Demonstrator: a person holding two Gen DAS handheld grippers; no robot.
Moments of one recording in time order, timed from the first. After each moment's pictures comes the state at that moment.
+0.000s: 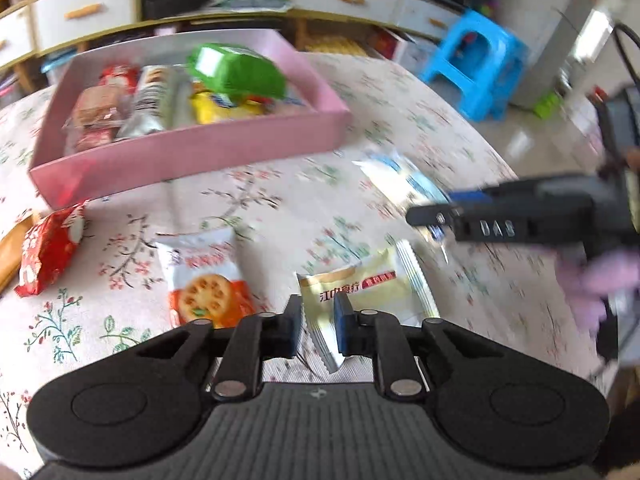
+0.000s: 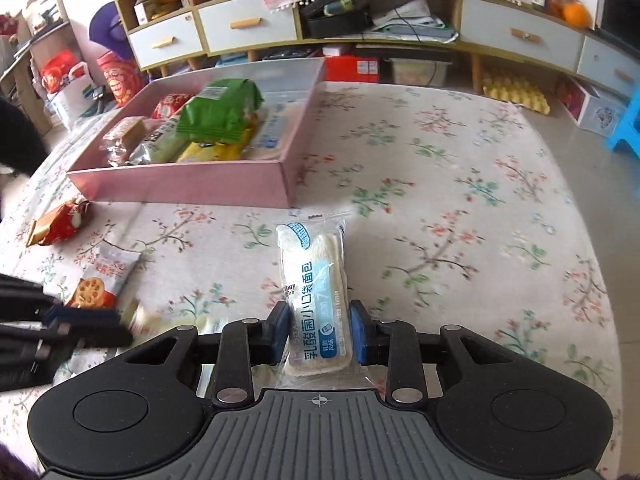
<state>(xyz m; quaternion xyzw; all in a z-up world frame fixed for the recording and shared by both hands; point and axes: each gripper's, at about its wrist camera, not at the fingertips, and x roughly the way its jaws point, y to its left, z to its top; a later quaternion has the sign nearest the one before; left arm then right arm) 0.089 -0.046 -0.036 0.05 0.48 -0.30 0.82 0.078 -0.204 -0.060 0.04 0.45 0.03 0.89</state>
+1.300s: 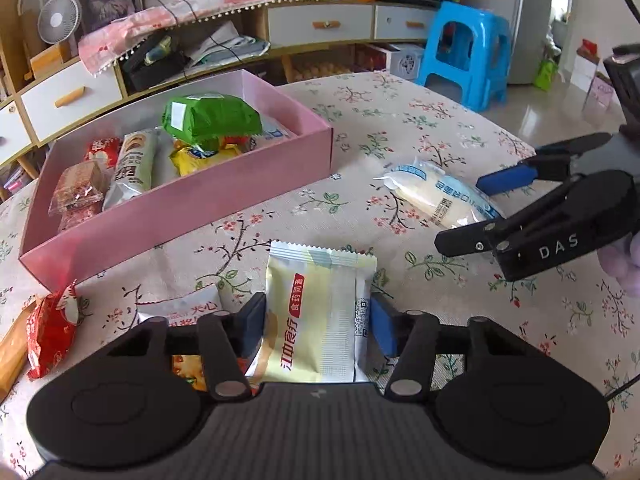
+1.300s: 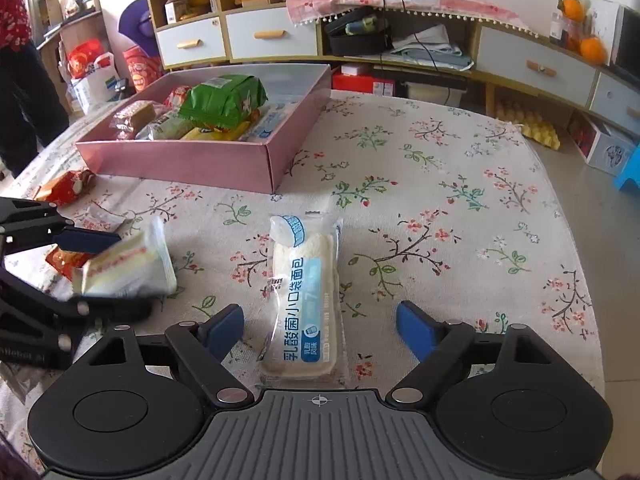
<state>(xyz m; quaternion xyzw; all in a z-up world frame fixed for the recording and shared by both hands) 0.086 -0.074 -0.052 0.14 0.39 -0.29 0.86 0.062 -0.219 -0.073 0.00 0.41 0.06 0.91</state>
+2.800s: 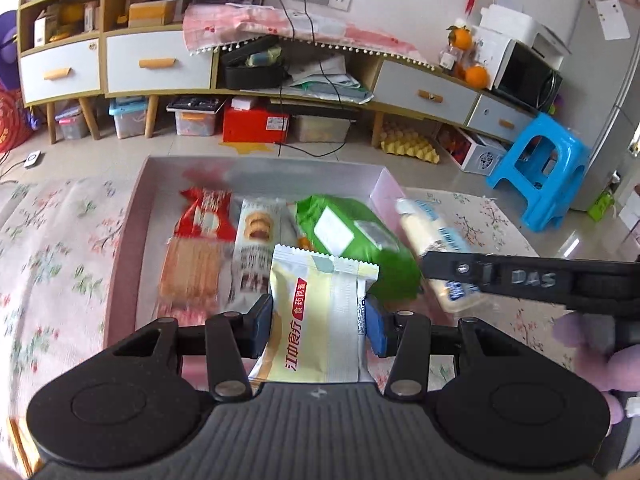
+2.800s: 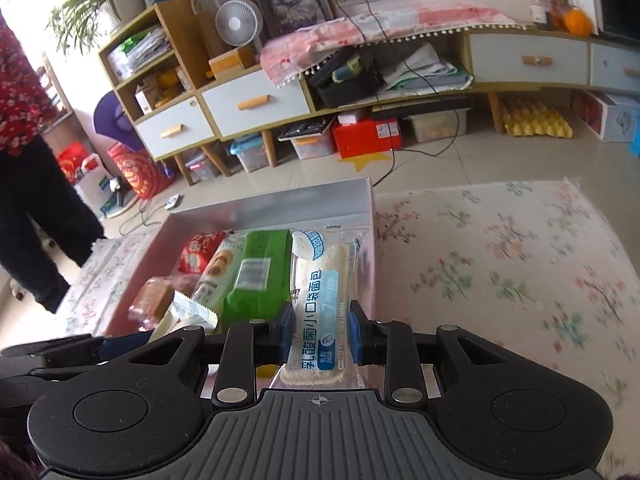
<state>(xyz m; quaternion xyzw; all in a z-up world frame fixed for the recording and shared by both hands) 0.201 -0.025 -0.019 -0.02 0.39 -0.21 0.90 0.192 -0.177 -0.027 0.13 0.37 0.04 0.92</state>
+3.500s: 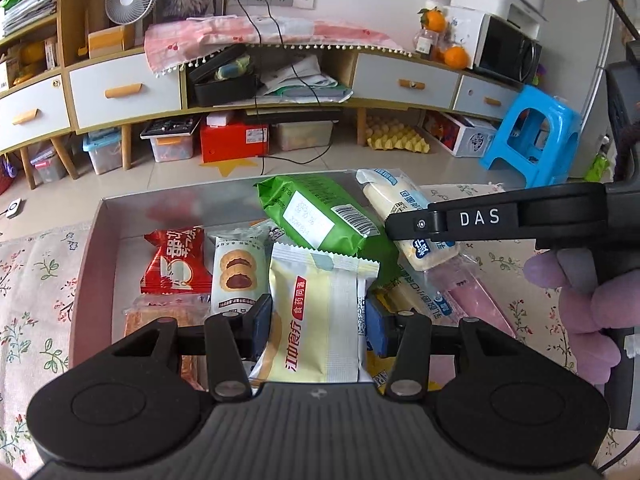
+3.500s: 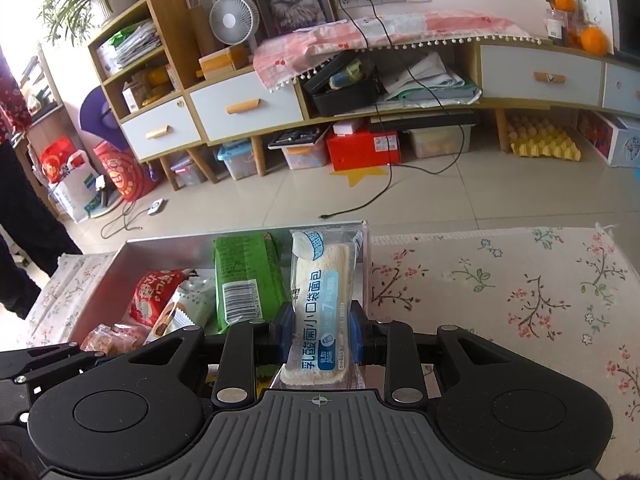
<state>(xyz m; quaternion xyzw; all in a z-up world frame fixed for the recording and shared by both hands) 0.217 -0.039 -0.033 0.04 0.37 -0.24 0.90 0.249 -0.185 -0.043 0.11 0.36 0.04 0.92</state>
